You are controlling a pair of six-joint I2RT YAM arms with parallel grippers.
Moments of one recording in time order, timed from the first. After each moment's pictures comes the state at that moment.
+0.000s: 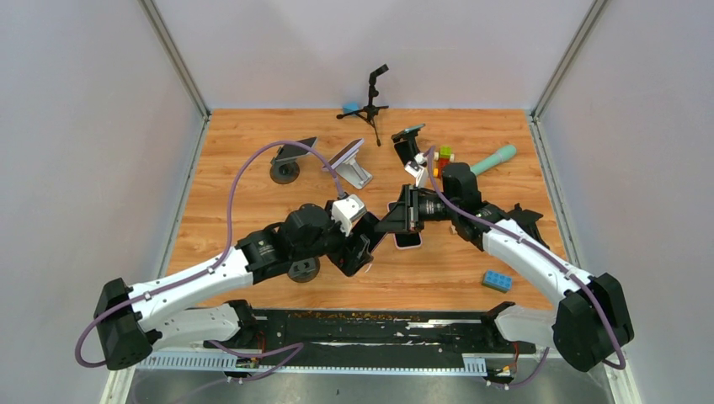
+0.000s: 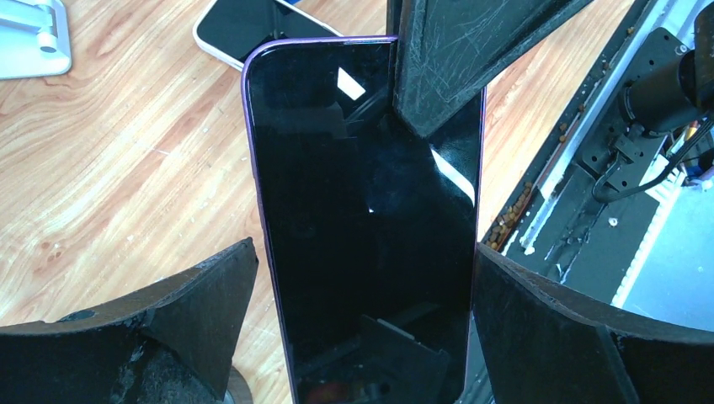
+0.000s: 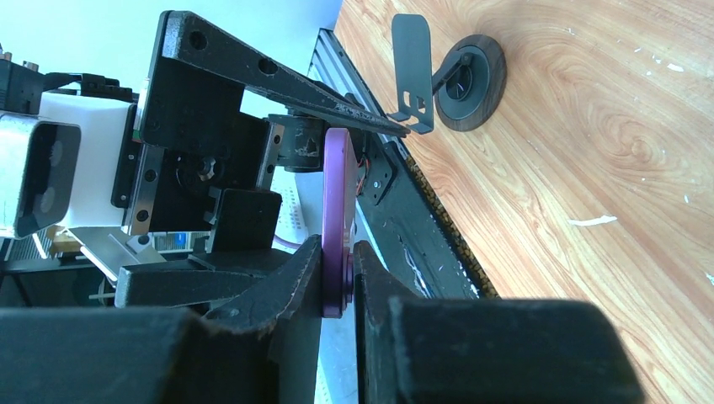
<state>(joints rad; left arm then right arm) -0.99 1.02 0.78 -0.26 0.06 -0.18 0.51 1.21 0.81 -0.04 -0.88 0.82</state>
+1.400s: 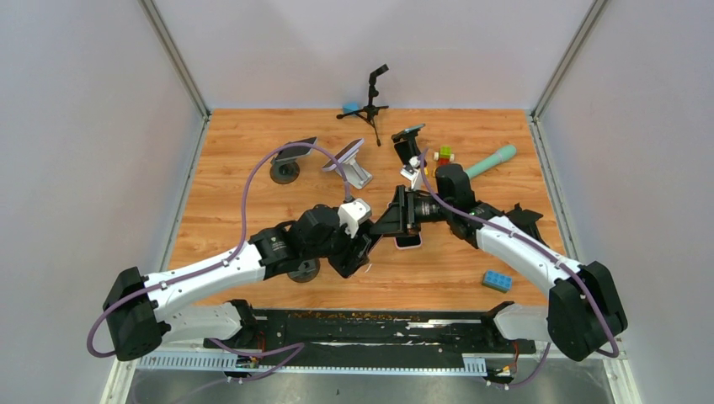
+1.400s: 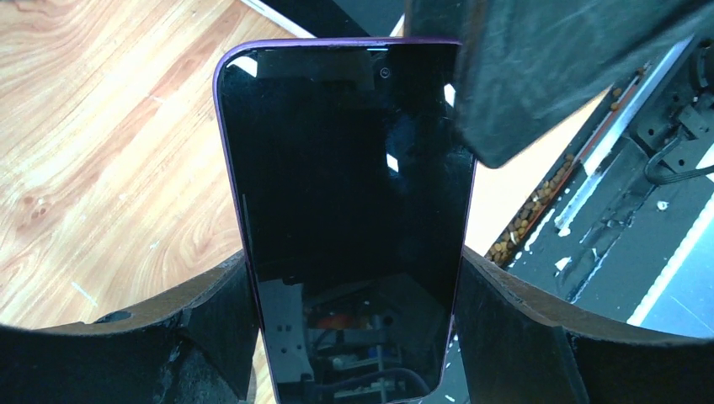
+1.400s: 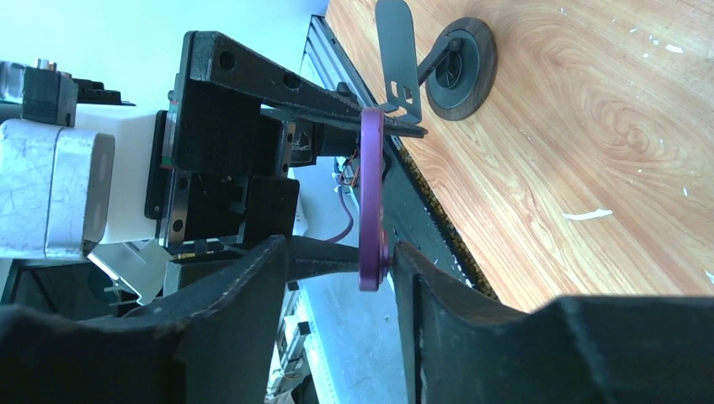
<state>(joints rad) -0.99 1.12 0.79 -0.30 0.03 -0.19 0.51 1.27 0.80 -0.02 -0.90 0.82</state>
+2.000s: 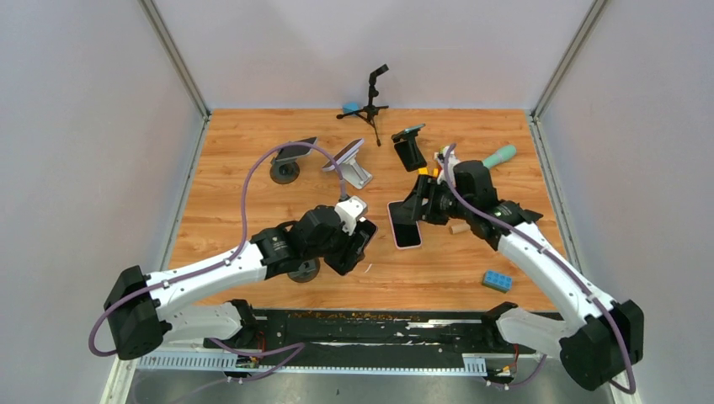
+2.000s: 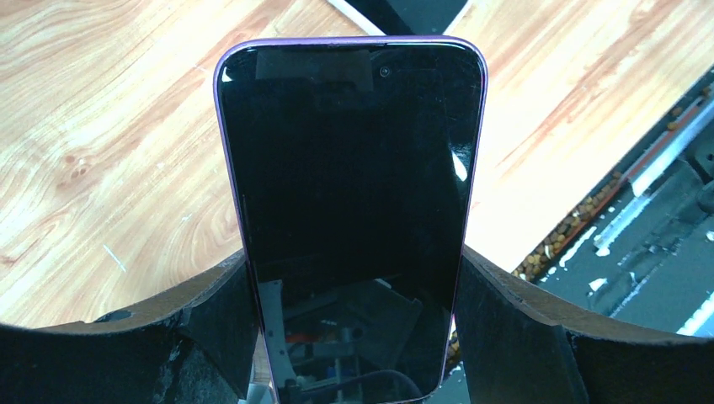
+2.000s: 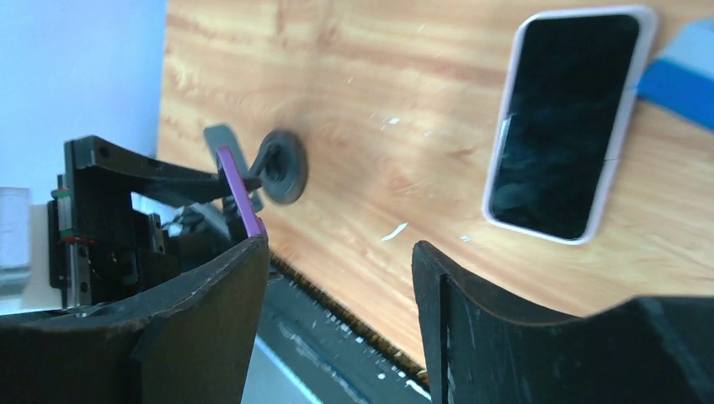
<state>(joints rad) -0.99 1.12 0.78 -0.33 -0.06 -0.23 0.48 1.14 0.90 -0.40 -0.42 0.63</state>
